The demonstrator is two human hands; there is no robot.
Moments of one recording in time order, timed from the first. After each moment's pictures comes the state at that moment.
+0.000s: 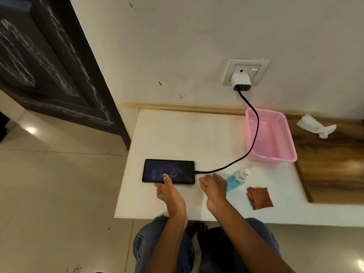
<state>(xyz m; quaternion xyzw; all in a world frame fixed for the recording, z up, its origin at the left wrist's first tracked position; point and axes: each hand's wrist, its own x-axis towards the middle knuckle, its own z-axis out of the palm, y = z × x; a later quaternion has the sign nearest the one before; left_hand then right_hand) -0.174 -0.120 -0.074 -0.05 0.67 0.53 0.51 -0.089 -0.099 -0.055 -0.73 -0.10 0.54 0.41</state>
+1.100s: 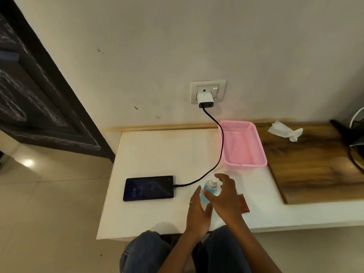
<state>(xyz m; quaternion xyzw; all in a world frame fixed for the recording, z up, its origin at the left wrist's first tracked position) -0.072 -0.153 -0.047 0.47 0.62 0.28 0.56 0.007 -0.128 -0.012 -0.76 -0.48 0.33 0.30</state>
